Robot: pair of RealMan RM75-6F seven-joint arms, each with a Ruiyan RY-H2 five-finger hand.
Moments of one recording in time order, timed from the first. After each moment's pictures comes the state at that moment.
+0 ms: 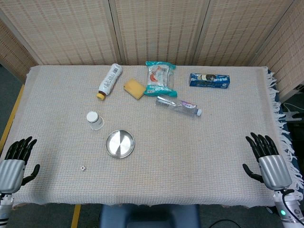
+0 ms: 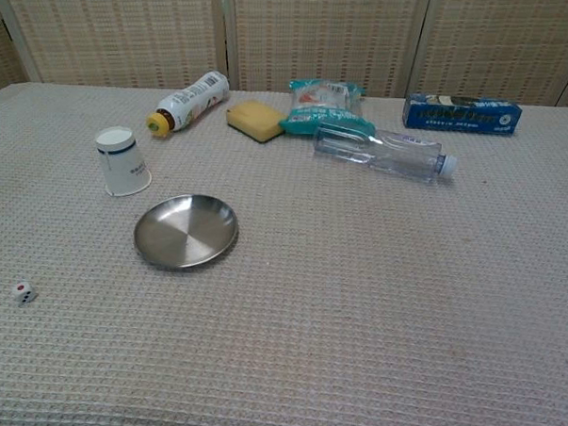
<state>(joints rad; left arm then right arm) -0.12 -1.19 -0.04 -1.49 1.54 1.51 0.03 0.09 -1.16 0.02 -1.58 -1.60 1.49 -0.07</state>
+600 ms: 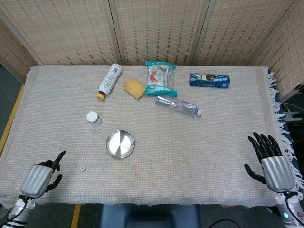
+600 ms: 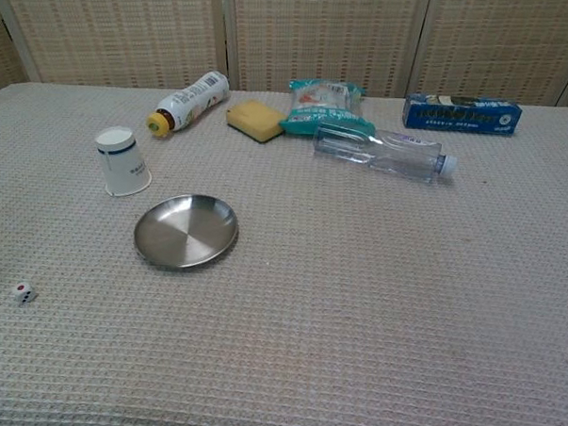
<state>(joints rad) -0.16 -1.26 0.04 -1.51 1.65 1.39 0.17 0.08 -1.15 0.02 -1.59 -1.63 1.55 -0.08</state>
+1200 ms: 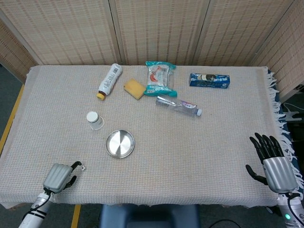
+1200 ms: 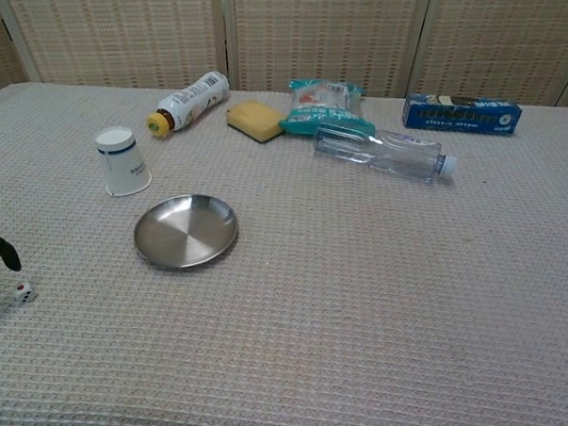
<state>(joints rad) -0.24 -1.42 0.03 -1.41 1.55 1.21 0.26 0.07 -1.13 0.02 -1.61 -1.63 1.54 -0.07</state>
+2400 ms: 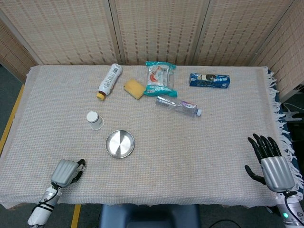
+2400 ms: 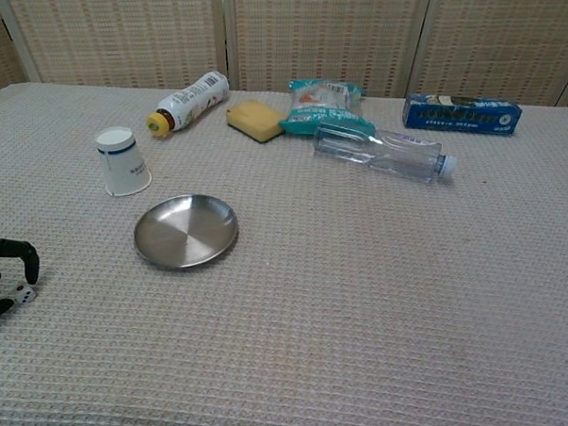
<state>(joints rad) -0.29 -1.55 0.03 -1.22 1.54 1.22 0.23 0.08 -1.13 0.02 -1.62 -1.60 1.50 -0.10</state>
